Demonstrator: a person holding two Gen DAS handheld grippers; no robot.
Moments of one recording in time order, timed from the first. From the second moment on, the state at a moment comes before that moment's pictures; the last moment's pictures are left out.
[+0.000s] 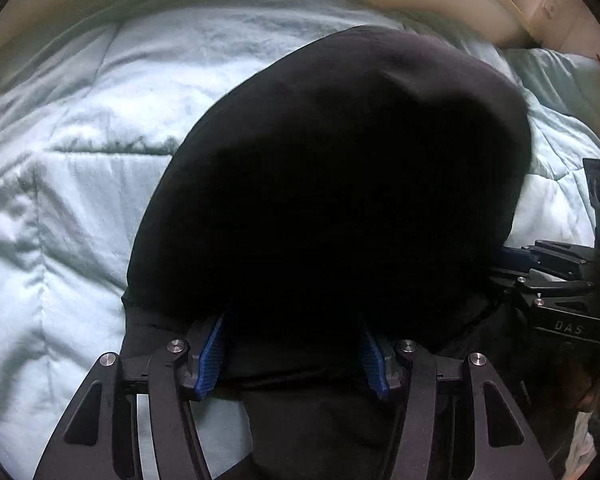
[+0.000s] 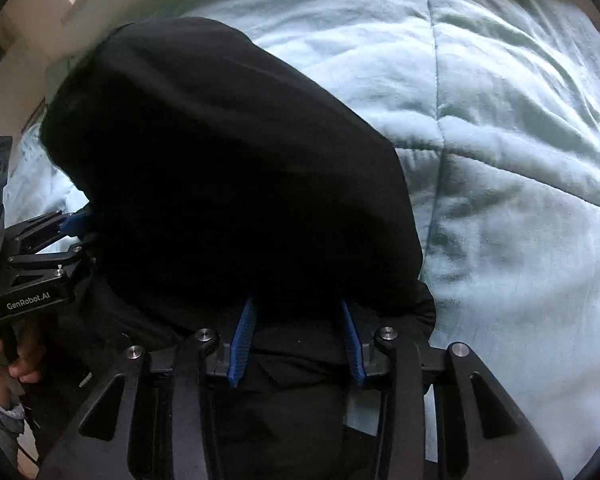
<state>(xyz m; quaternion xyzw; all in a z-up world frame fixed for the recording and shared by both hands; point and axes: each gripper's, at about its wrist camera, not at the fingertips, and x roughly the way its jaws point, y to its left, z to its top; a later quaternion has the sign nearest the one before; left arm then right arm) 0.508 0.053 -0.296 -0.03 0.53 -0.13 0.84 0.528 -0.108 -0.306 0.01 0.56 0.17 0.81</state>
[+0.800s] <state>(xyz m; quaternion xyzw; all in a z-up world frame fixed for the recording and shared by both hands) 0.522 0.073 -0.275 -0.05 0.48 -0.10 0.87 0.608 -0.048 -0.299 0.02 0.55 0.21 0.81</state>
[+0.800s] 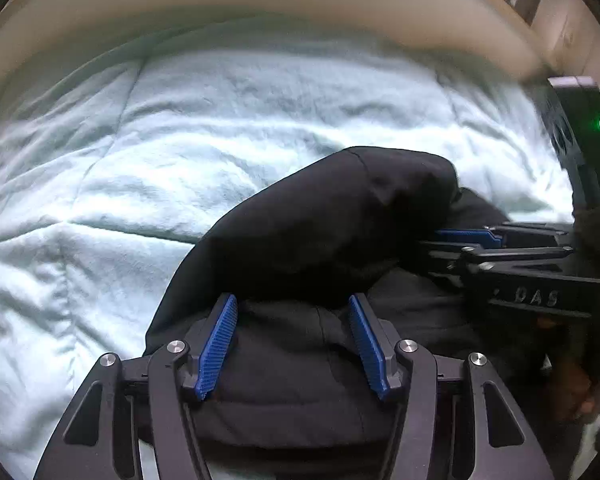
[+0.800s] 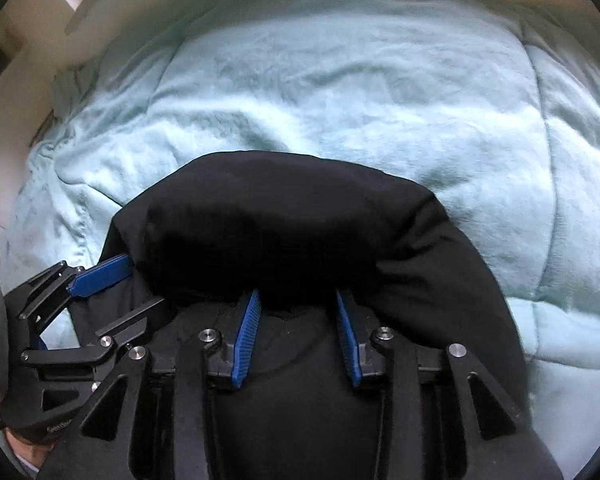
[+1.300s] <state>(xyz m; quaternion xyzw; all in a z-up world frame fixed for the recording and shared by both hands) 0.483 0.093 -0.296 -0.09 0.53 -0.13 0.83 0.534 -0.131 -0.312 0.02 0.59 0.21 0.78</state>
